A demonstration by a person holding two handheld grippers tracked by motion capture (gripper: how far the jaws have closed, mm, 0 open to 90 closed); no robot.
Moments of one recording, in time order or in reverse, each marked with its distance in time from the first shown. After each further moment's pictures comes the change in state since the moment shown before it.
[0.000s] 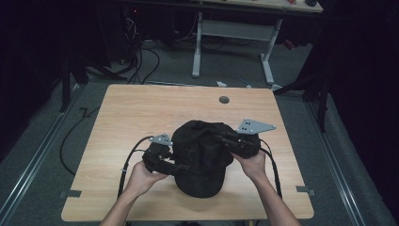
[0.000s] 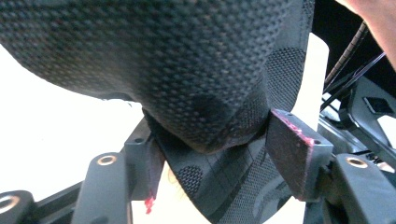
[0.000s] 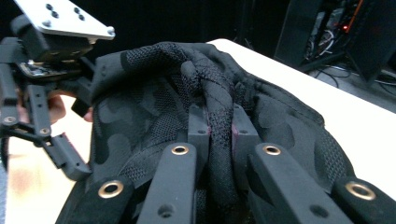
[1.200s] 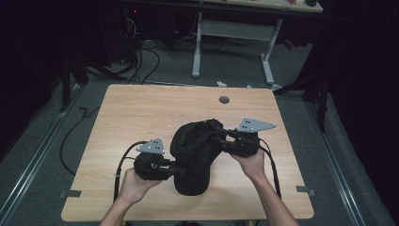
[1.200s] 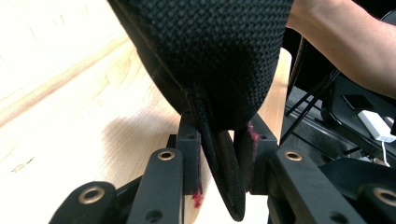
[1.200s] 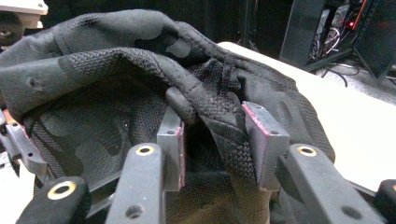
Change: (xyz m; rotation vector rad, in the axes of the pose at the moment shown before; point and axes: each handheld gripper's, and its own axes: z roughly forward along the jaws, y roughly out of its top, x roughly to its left) left arm -0.029 -0.007 -0.036 -0.059 -0.109 0.090; right arm -0.002 0.000 0.001 -0.016 0.034 0.047
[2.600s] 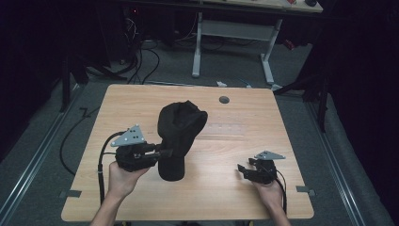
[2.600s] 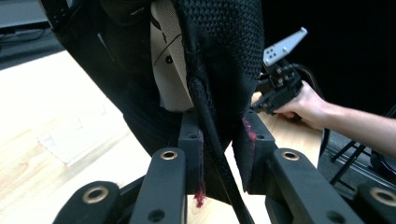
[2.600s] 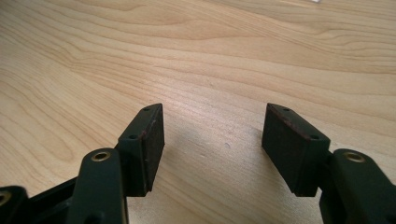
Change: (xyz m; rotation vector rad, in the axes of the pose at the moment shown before) left arm -0.012 0.040 -0.034 -0.250 0.066 0.080; right arm -0.036 -0.153 -0.028 0.316 -0.396 0.246
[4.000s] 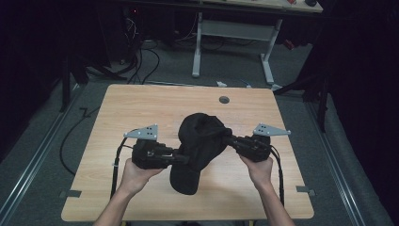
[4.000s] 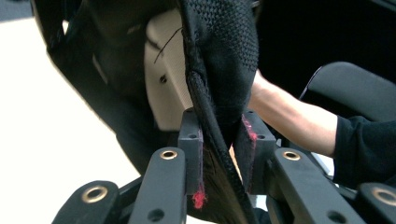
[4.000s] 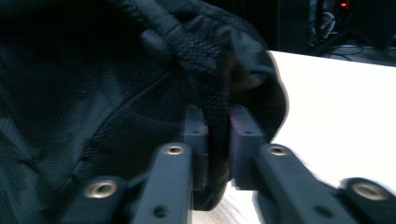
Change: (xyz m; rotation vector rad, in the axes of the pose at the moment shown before) left arm 0.013 -0.010 0.025 0.165 -0.245 -0.261; right arm 0.044 0.108 -0.047 -0.317 0.398 -0.069
